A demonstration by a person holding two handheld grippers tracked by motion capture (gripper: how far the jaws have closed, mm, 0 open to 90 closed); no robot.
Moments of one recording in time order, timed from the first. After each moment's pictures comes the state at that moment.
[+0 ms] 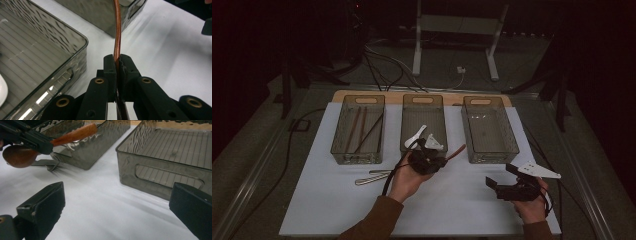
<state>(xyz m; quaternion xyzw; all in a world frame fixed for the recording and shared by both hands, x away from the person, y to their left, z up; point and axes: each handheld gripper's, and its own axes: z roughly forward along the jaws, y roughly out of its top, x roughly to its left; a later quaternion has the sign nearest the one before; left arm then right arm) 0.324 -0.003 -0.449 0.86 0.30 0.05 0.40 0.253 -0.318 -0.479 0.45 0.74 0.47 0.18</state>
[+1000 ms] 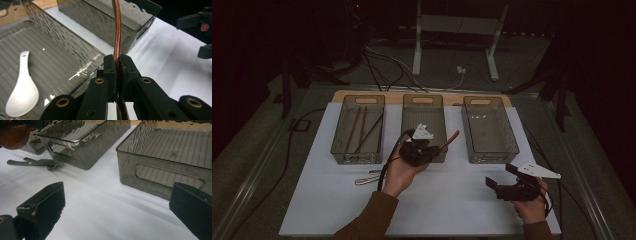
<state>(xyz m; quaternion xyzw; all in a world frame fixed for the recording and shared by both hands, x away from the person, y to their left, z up) 0.333 0.021 -0.426 0.83 0.33 0.08 0.44 0.253 -0.318 -0.479 0.45 0.74 0.47 0.18</state>
